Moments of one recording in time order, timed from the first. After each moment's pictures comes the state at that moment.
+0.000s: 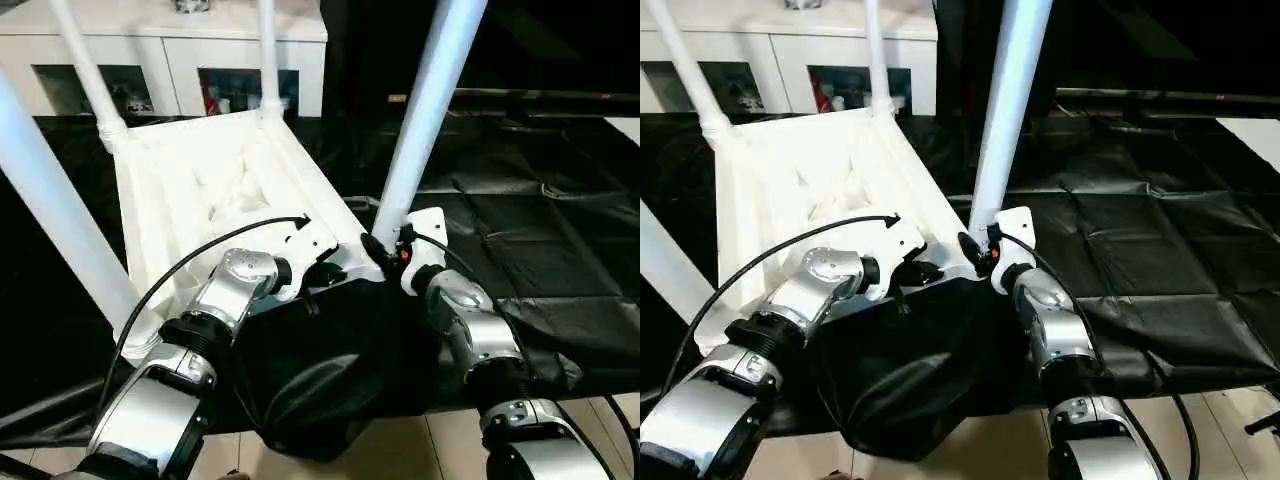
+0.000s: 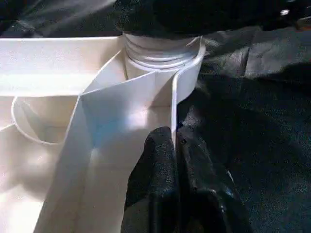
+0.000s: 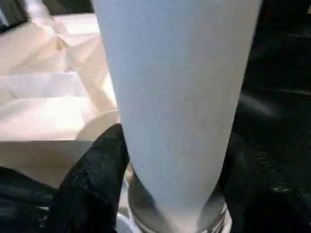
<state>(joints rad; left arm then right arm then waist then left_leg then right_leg) -0.75 0.15 -0.22 0.86 0.10 0.10 -0.86 -0.55 -0.05 -0.05 0.69 0.12 0.06 0.49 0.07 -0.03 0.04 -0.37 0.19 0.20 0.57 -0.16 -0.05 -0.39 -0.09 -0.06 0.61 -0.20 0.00</state>
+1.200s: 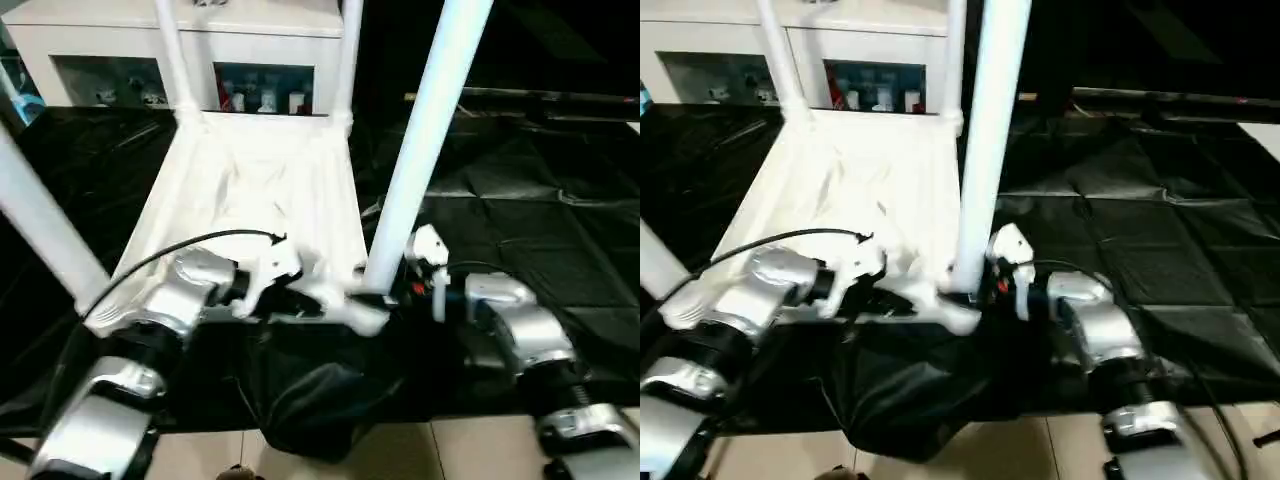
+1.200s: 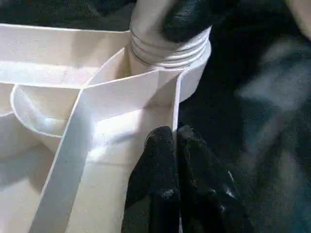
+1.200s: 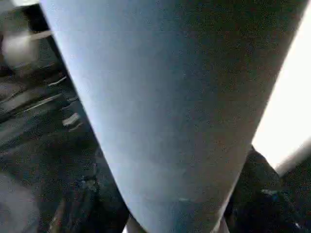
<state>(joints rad) -0.69 0.28 -0.26 0.78 0.07 0.02 -1.17 -0.50 -0.22 0.06 0.57 0.17 0.14 0.94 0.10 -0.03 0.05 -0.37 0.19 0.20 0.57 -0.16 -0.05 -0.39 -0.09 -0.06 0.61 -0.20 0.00</state>
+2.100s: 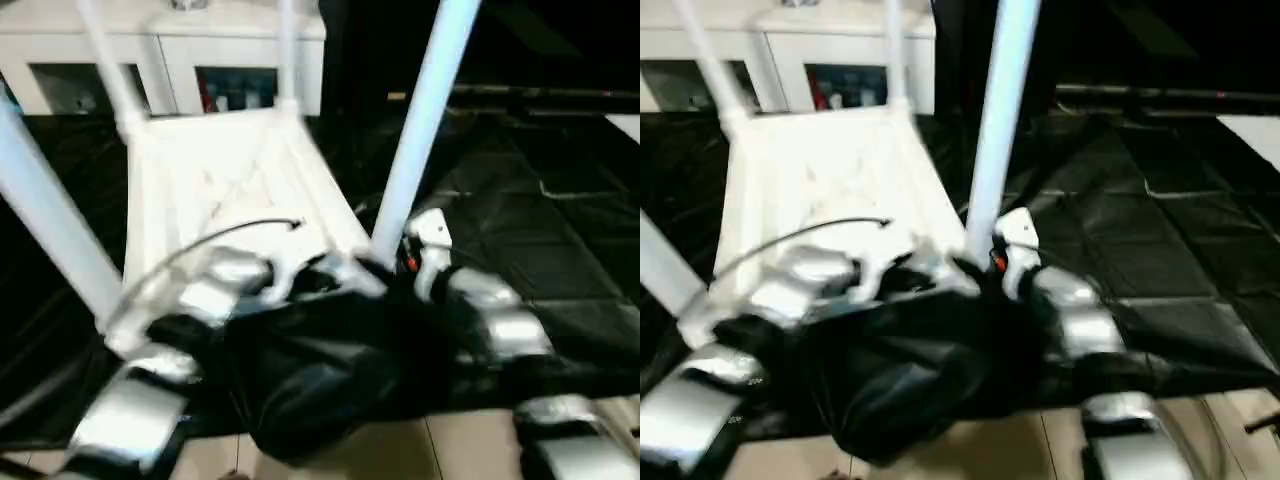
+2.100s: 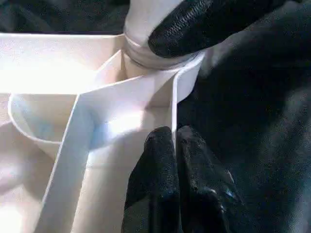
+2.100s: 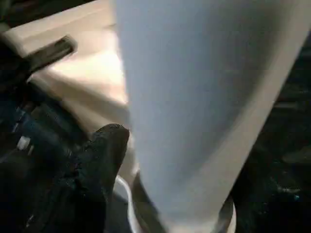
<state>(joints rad) -0.73 0.23 -0.24 0.85 0.08 0.02 -1.09 -0.55 -0.22 0.05 0.67 0.12 0.08 0.90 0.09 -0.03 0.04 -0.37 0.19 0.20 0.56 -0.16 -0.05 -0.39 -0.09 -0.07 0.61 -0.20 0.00</state>
